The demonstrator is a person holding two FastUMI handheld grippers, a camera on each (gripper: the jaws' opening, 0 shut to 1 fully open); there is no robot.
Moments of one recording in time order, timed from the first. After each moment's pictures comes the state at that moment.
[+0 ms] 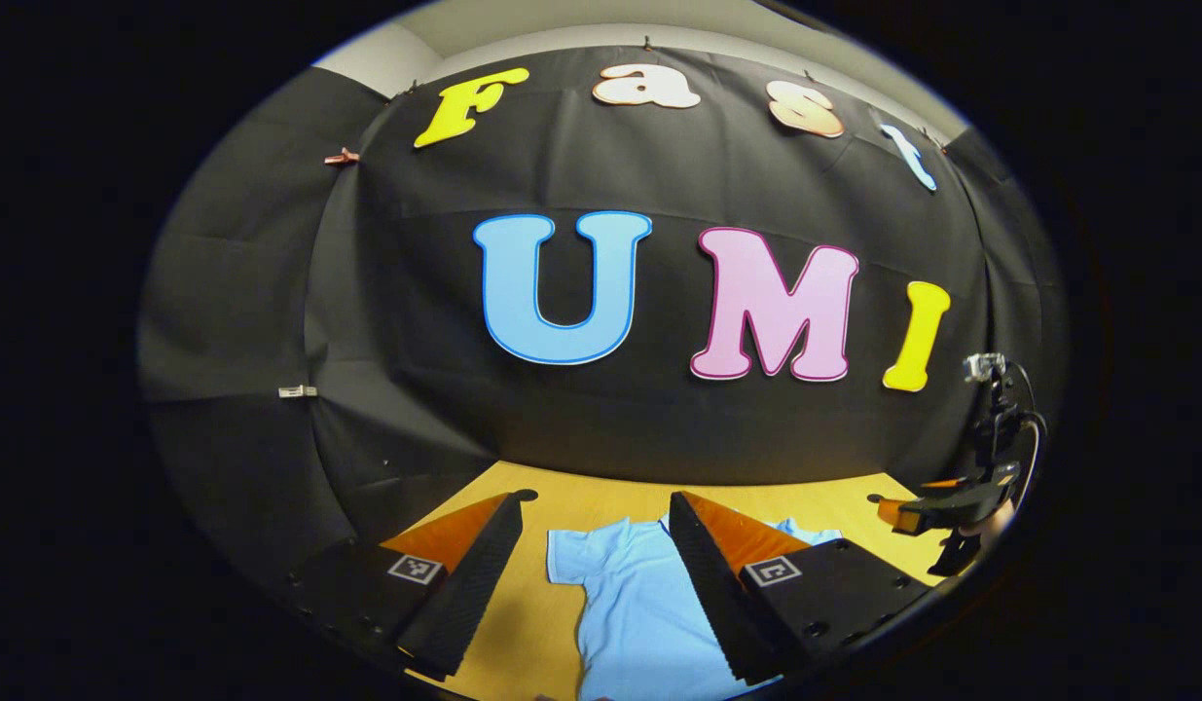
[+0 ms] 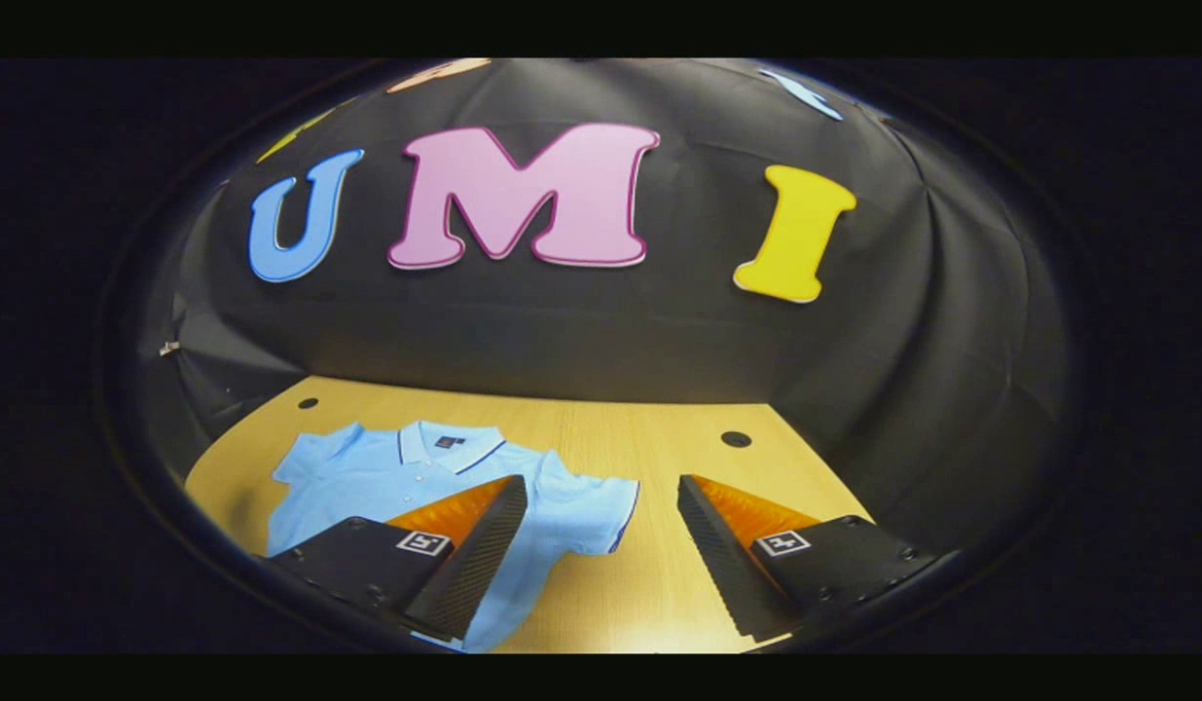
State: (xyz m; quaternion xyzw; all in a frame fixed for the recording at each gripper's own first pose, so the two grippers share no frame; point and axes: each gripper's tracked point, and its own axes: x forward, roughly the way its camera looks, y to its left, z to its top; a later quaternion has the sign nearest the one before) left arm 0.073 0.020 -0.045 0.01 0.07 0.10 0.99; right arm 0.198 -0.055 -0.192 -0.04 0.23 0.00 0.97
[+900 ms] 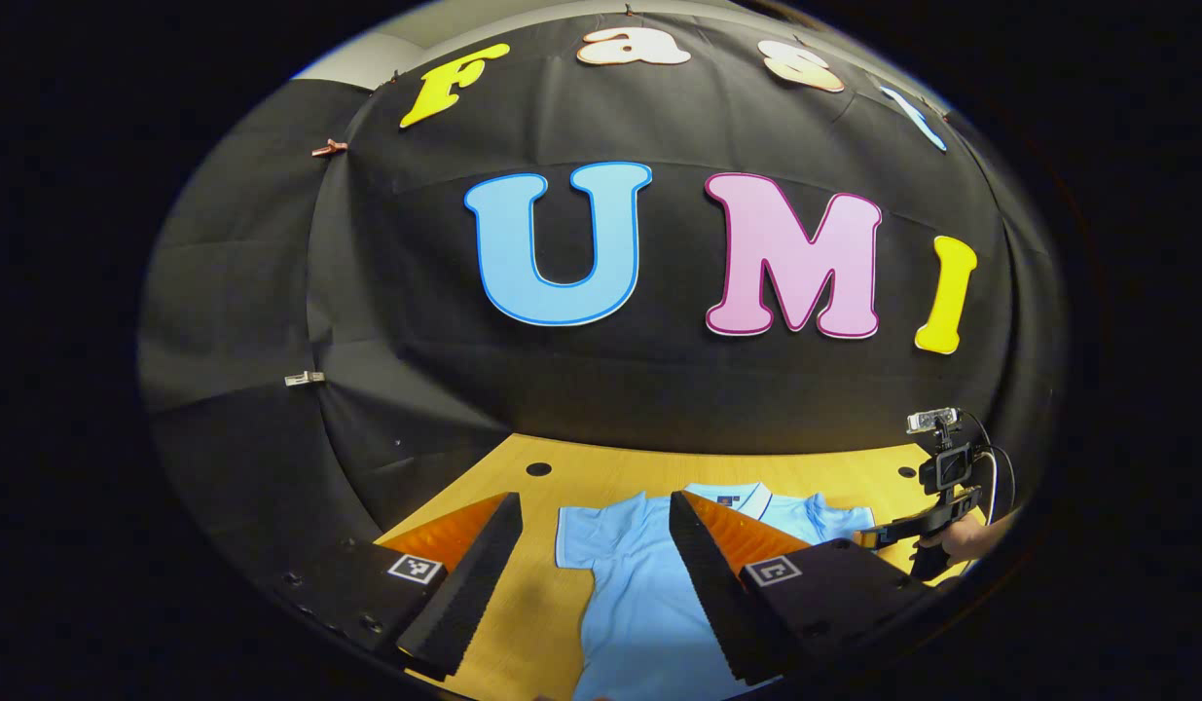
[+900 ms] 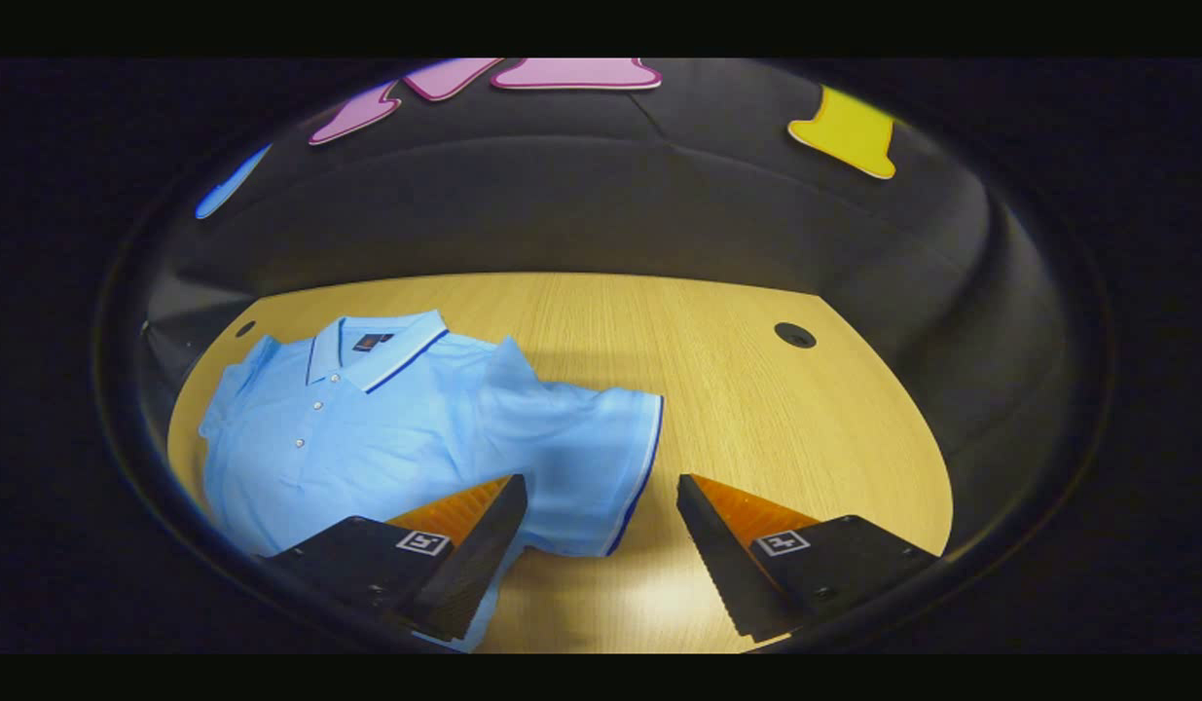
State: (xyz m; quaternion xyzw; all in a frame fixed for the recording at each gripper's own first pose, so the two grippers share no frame) left arm 0.102 0.017 -0.082 0.03 0.13 0.14 0.98; right arm 0.247 -0.078 -0.355 -0.04 0.41 -0.01 0.91
